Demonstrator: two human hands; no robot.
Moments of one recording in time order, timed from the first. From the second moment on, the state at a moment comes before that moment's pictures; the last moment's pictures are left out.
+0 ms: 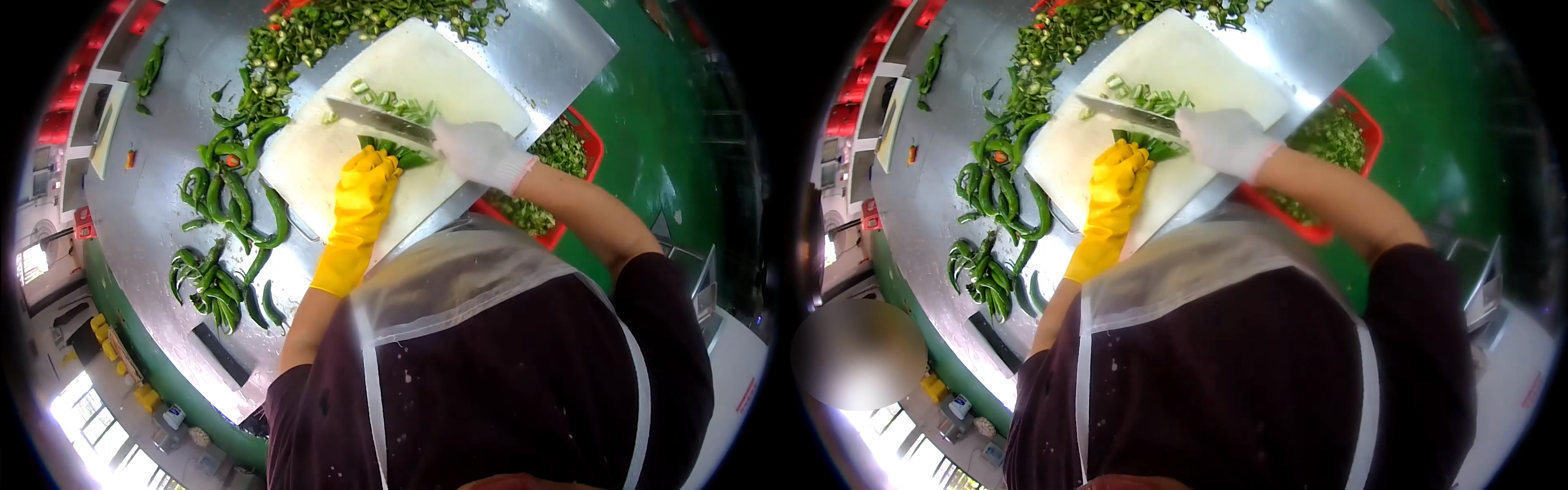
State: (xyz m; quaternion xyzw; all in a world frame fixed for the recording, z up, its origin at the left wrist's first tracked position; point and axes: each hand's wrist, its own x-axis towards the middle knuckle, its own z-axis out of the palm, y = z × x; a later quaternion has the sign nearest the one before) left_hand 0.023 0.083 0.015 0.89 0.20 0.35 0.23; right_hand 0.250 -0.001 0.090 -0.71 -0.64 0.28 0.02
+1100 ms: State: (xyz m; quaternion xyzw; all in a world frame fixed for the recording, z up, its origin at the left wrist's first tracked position) left_hand -0.013 0.034 -0.008 0.76 0.37 0.51 0.18; right_hand 0.217 -0.023 0.125 -0.66 -0.70 0.28 0.00
